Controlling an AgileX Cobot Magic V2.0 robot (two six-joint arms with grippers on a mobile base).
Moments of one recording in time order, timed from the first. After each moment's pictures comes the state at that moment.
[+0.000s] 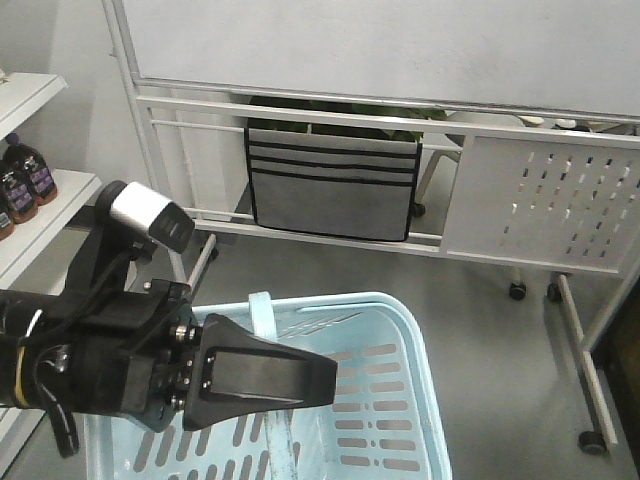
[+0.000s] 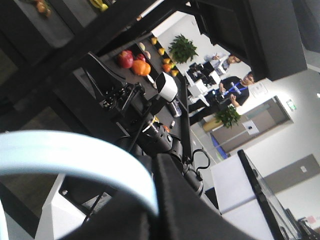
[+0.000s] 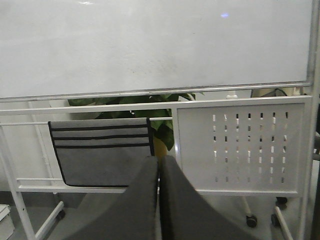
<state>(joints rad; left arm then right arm) -0.44 1.26 -0.76 1.45 -1.18 -2.14 -0.04 -0.01 0.03 -0.12 0.06 0.21</state>
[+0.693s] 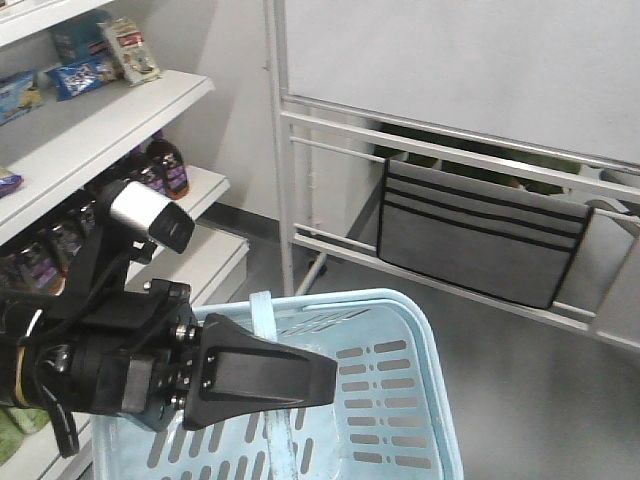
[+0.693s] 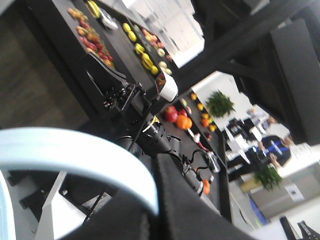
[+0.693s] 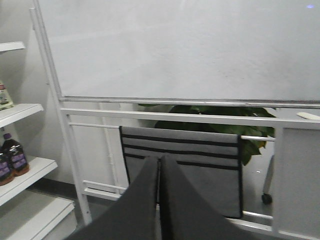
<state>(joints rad) -0.44 1.26 -0.76 1.45 -1.18 -2.14 -0.04 -0.01 0.03 -0.12 0.06 0.21</state>
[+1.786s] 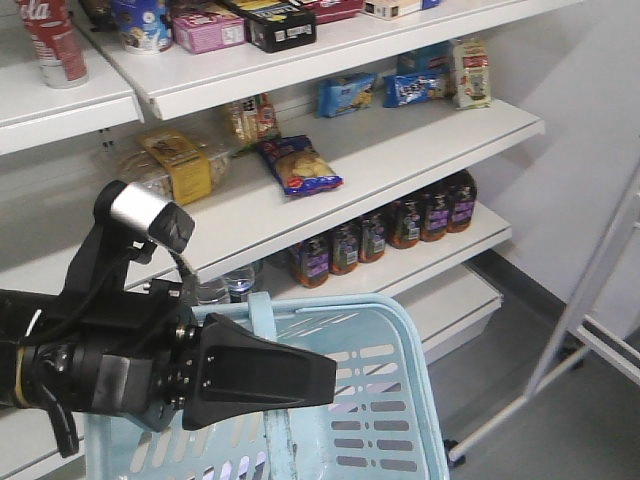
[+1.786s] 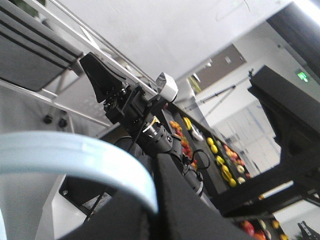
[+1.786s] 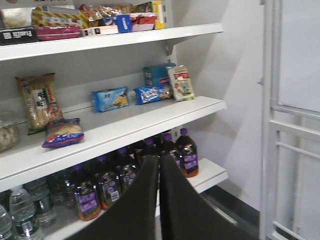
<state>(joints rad) -0.44 1.26 -0.76 1.45 -1.18 -2.14 -0.04 -0.01 0.03 -0.12 0.06 0.21</state>
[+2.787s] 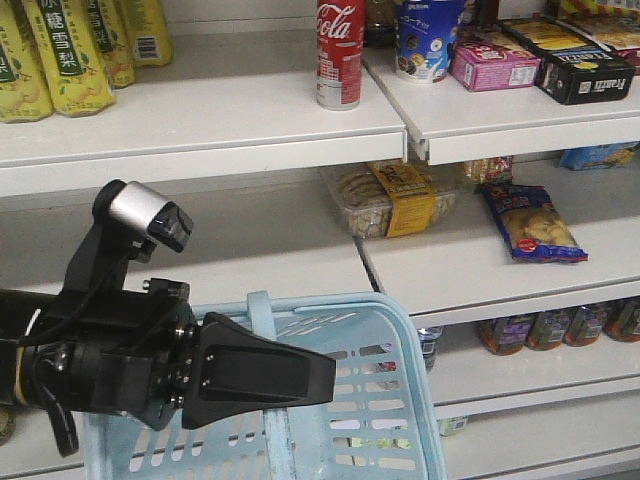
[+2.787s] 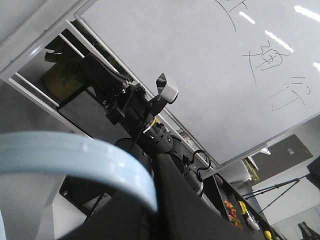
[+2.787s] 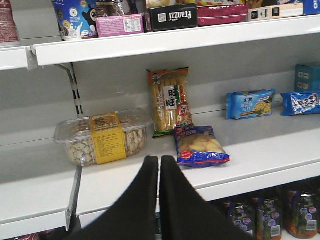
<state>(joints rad) -0.44 1.26 -0.76 1.45 -1.18 -2.14 -0.04 -0.01 0.03 -0.12 0.06 0.21</state>
